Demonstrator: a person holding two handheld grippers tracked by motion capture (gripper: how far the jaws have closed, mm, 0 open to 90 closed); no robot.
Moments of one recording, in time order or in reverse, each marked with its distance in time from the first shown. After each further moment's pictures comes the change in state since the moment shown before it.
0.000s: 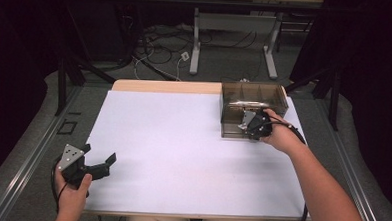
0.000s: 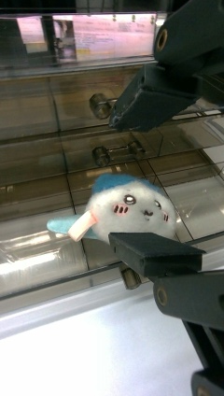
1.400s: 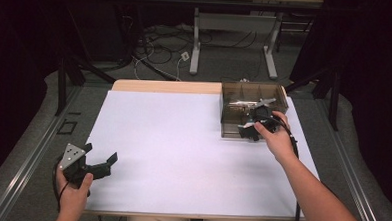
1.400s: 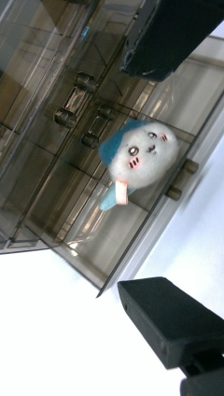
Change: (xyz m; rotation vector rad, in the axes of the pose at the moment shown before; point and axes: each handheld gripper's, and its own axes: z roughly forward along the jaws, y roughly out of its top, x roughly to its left) left arm -0.002 0.001 0.003 -0.004 -0.012 0.002; right arm -0.001 0.008 -0.027 -0.074 0.085 0.858
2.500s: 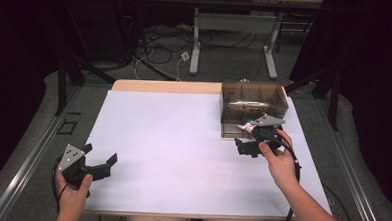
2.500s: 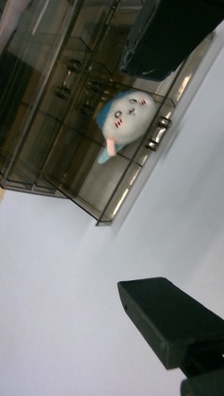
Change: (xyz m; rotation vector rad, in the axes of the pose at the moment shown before) left arm -0.002 0.000 -0.003 -0.007 -0.005 0.009; right arm 0.040 -0.035 -0.055 -0.184 0.033 0.024
